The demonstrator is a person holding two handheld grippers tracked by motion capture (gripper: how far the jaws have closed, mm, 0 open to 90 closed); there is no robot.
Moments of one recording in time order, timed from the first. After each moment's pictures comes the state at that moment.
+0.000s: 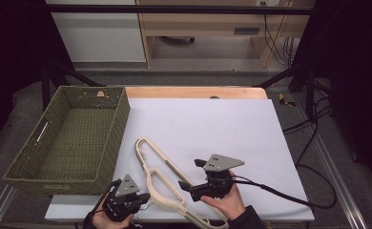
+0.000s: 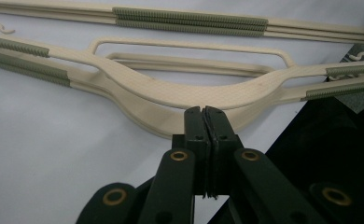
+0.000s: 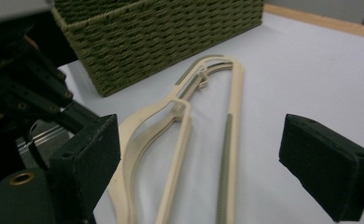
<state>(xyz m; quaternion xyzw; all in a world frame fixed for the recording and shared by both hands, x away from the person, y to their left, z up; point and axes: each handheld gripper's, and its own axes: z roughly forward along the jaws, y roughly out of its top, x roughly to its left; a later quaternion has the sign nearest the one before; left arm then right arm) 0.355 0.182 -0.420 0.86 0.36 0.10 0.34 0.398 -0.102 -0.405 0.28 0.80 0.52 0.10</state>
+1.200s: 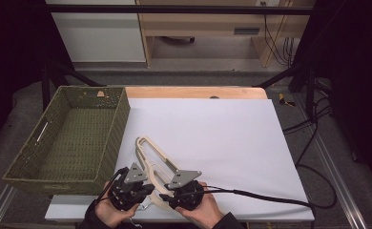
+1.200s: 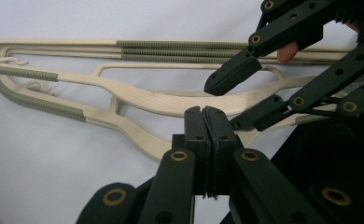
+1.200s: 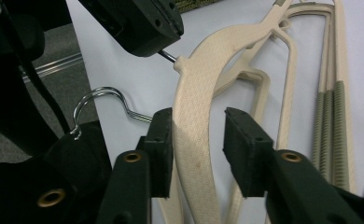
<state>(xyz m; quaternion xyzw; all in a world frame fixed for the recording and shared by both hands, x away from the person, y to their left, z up) 0.369 0.163 -0.386 0.87 0.35 0.11 0.32 0.388 -0.033 -0.443 0.22 0.87 0.43 0.07</state>
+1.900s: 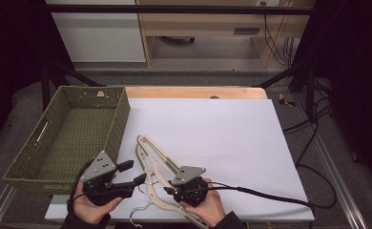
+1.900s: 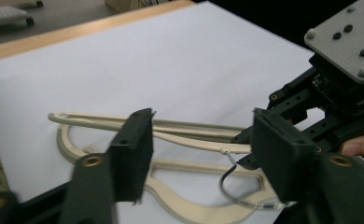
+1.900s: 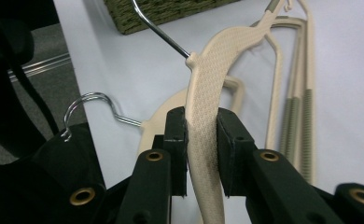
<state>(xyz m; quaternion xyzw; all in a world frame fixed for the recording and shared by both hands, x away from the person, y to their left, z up) 0.366 0.213 -0.348 0.78 0.35 0.16 0.49 0.390 -0.043 -0.426 0.22 0.87 0.42 0.10</state>
